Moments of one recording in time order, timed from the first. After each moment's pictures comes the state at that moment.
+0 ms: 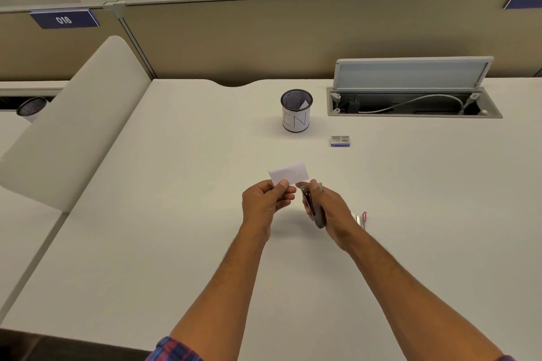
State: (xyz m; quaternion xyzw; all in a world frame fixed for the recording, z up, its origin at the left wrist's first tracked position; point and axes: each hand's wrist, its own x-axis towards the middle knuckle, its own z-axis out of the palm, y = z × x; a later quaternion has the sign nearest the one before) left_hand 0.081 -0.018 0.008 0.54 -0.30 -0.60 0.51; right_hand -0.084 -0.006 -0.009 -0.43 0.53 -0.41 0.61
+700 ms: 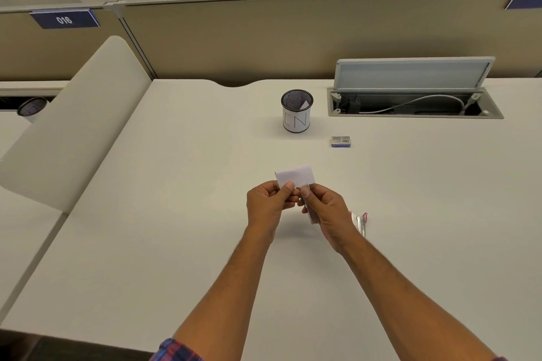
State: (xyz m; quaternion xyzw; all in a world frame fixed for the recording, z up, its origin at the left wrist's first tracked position) left_hand 0.071 -0.015 0.011 0.57 -0.36 -0.54 0.50; right_hand -0.074 -0.003 -0.013 -0.43 0.50 -0.48 0.58
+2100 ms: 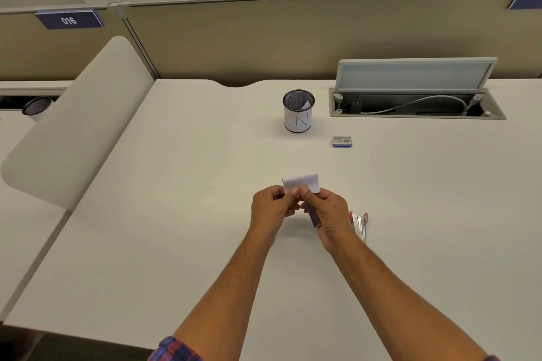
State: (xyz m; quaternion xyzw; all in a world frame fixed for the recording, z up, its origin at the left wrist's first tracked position) left_hand 0.069 -0.011 0.004 0.61 -0.38 -0.55 0.43; right_hand -0.061 -0.004 -0.015 -0.27 0.54 -0.53 0.59
